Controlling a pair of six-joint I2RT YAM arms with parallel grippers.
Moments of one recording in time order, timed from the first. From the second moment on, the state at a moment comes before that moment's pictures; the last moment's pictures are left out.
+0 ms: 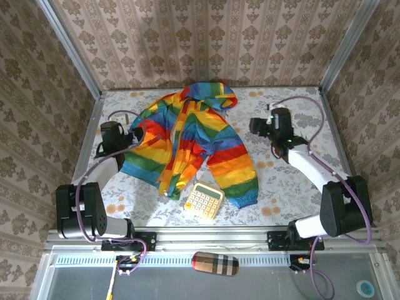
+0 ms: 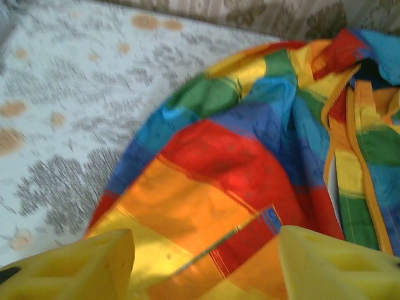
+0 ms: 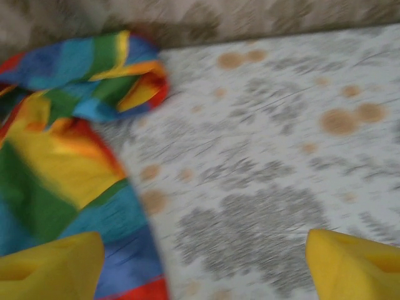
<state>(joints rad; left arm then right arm) 0.01 1.38 0.71 0.11 0.16 -0.17 0.26 1.43 0.93 -0.08 0.14 0.26</state>
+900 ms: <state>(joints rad) -0.28 1.71 0.73 0.15 0.36 -0.48 0.51 2.20 1.62 -0.51 0.00 0.48</state>
